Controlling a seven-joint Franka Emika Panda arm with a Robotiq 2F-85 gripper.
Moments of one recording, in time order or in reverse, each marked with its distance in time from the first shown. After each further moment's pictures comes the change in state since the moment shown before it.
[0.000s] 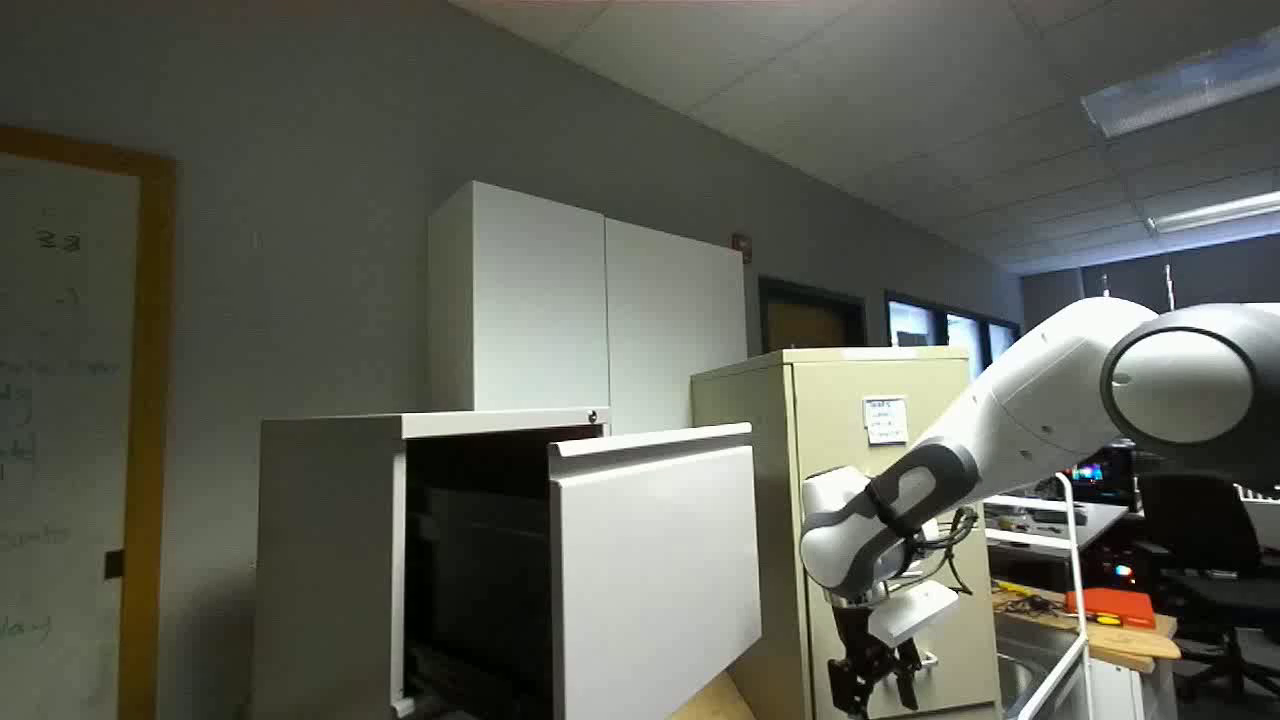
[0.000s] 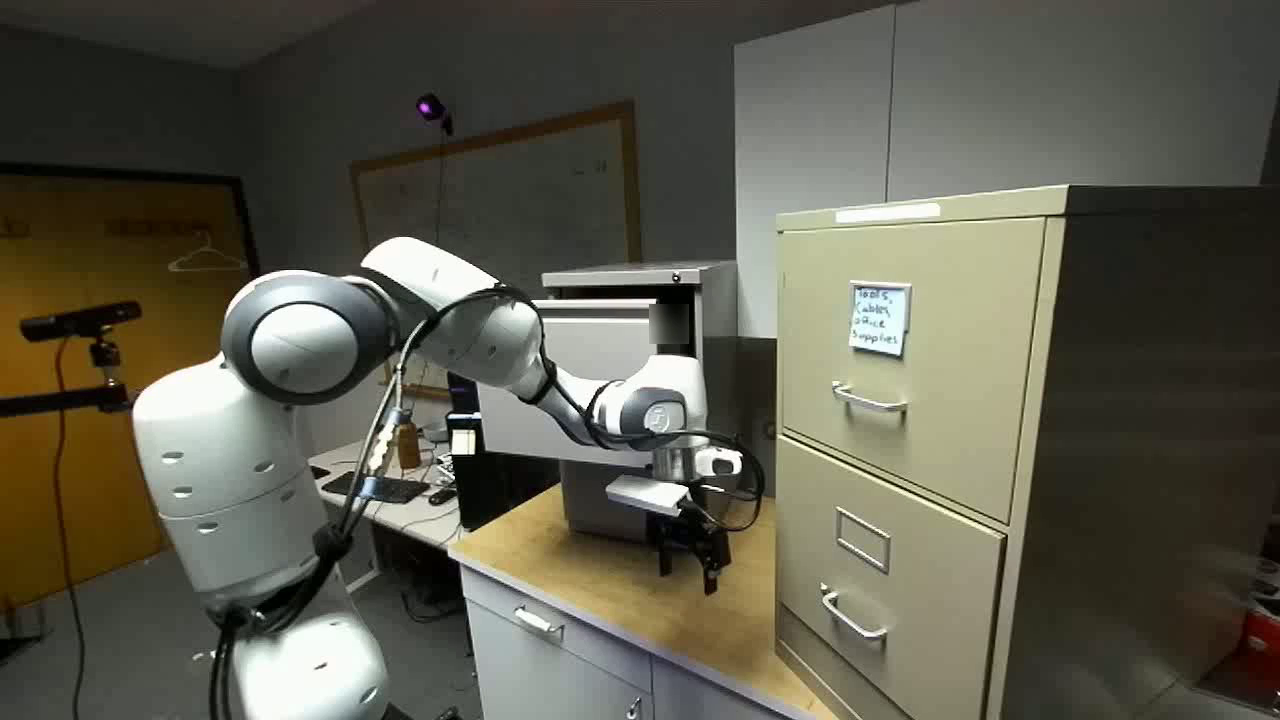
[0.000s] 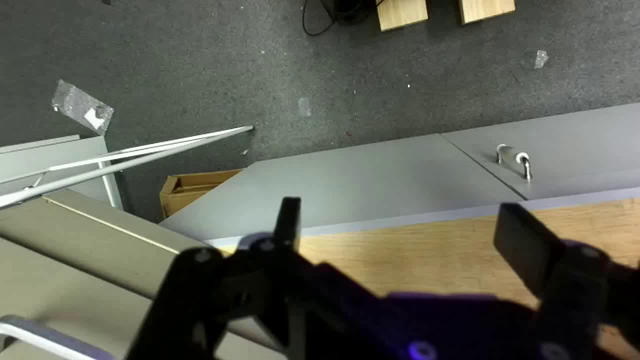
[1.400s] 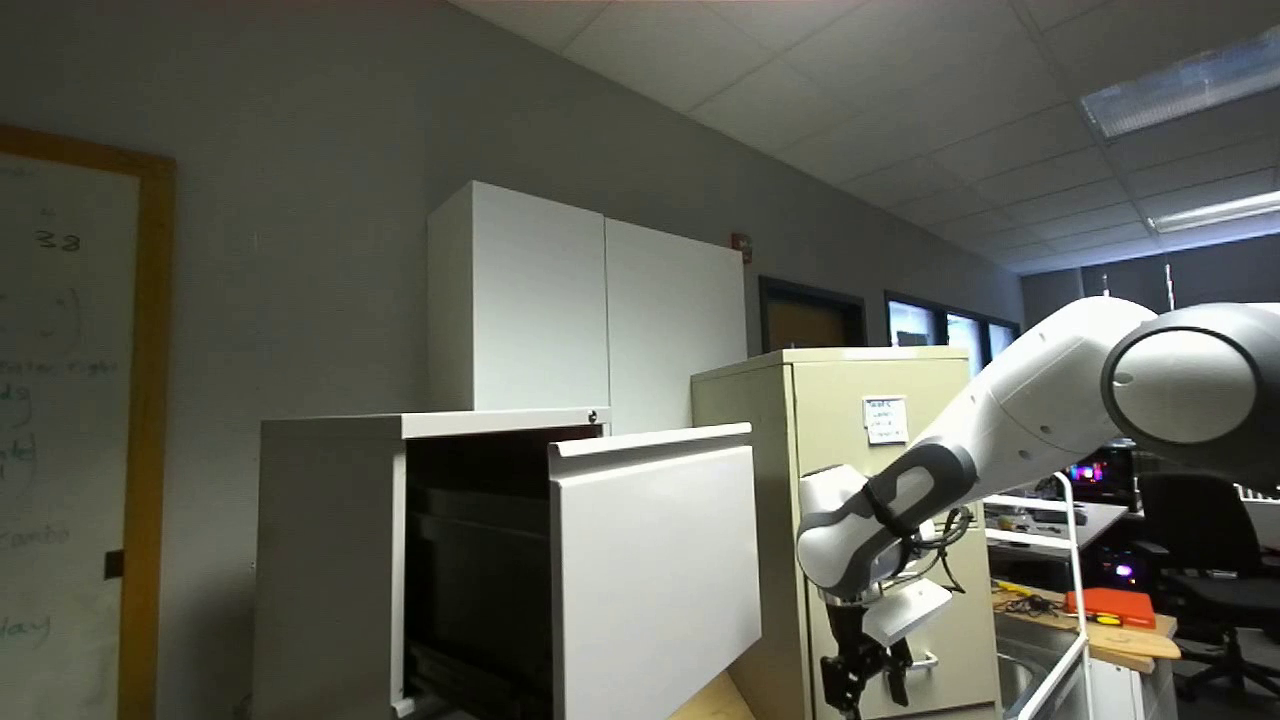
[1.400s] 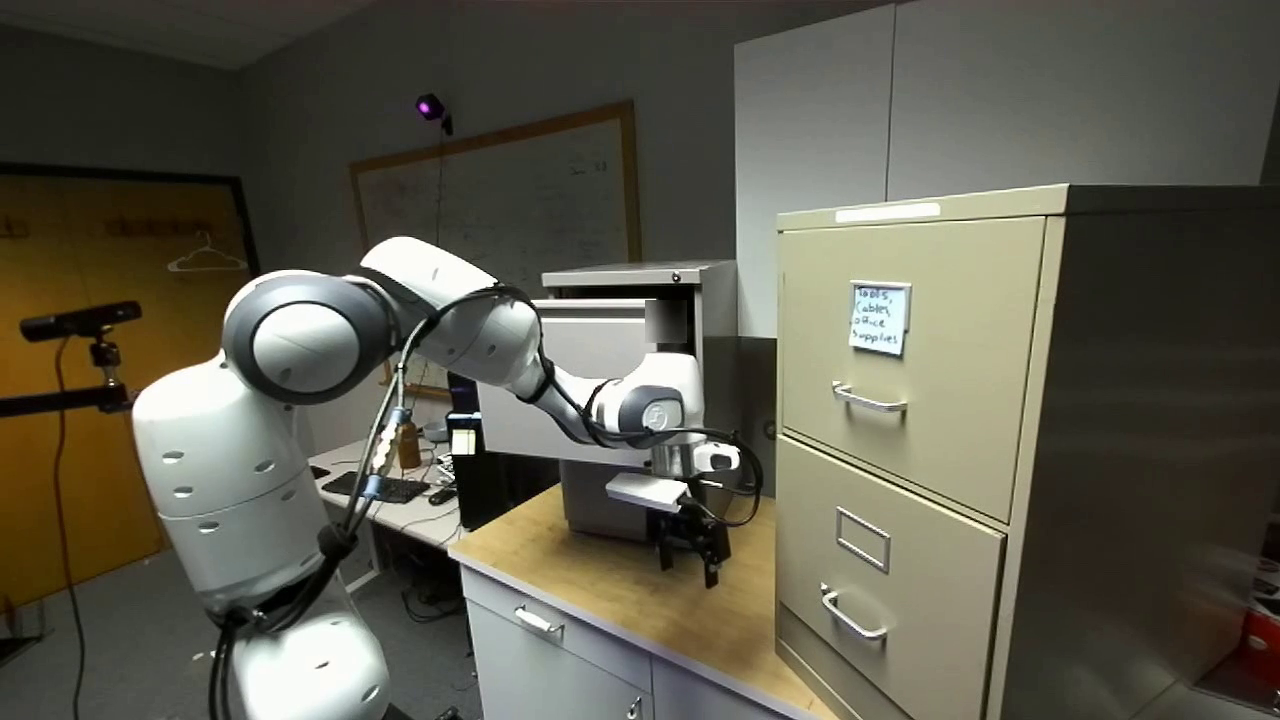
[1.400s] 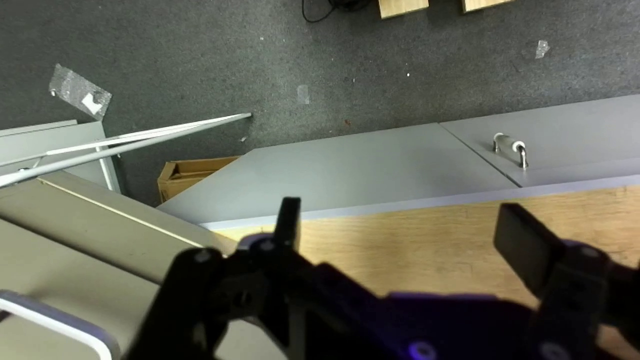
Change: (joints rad) arm 0.014 -0.001 0.000 0.002 0.000 0.026 0.000
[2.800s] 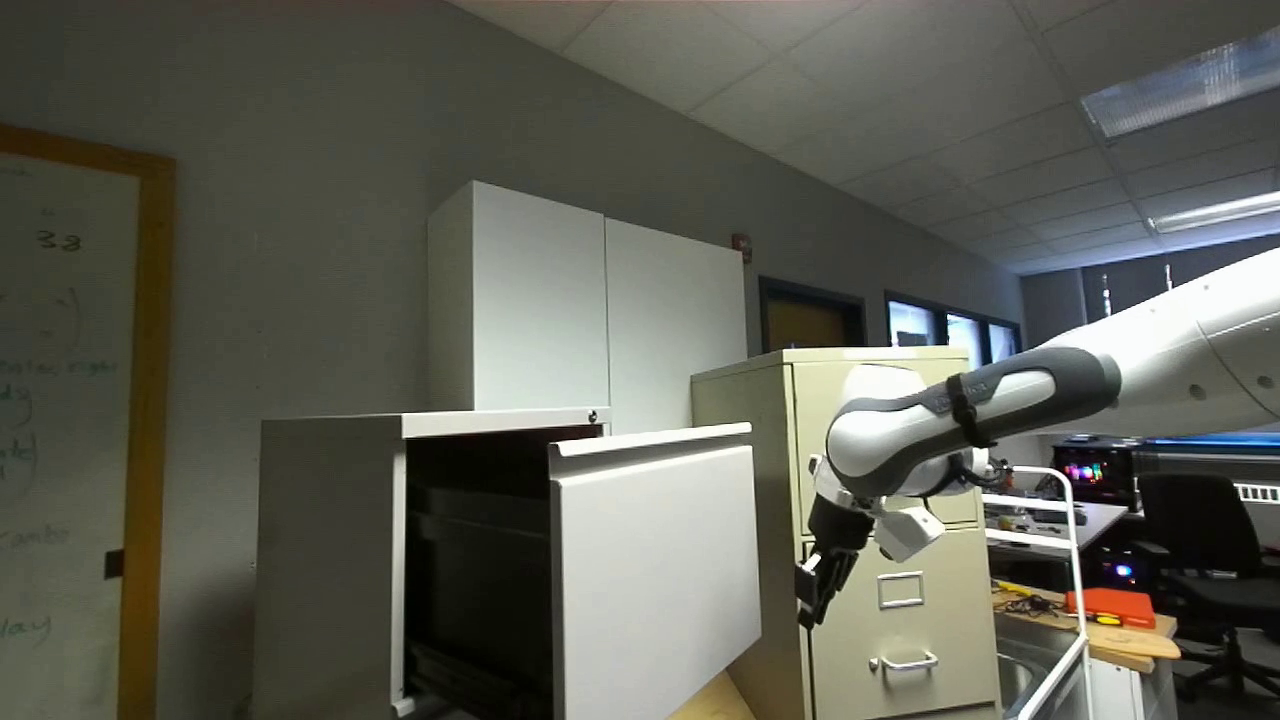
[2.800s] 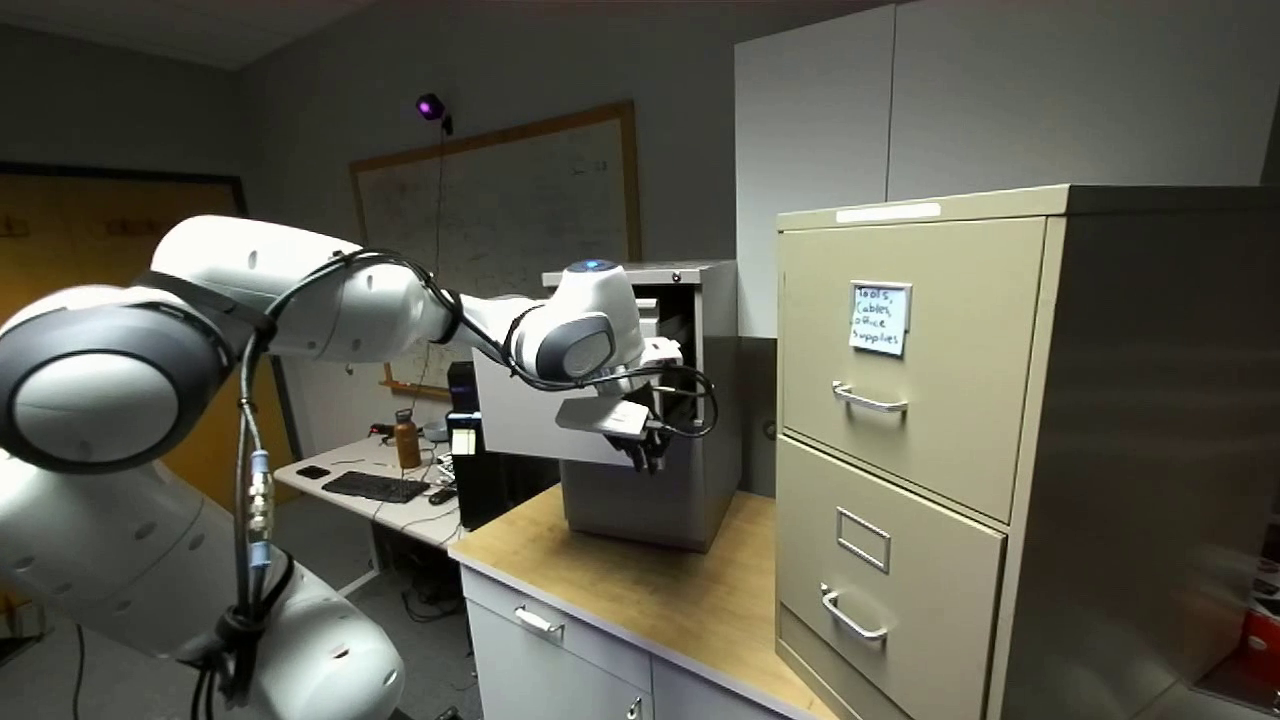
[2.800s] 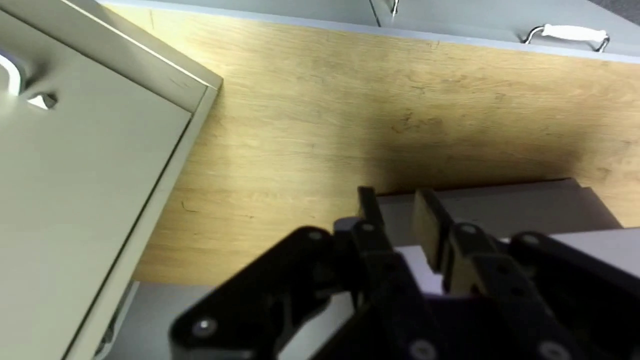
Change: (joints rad) arm 0.158 -0.403 -0.047 -0.099 0.244 0.106 -0.326
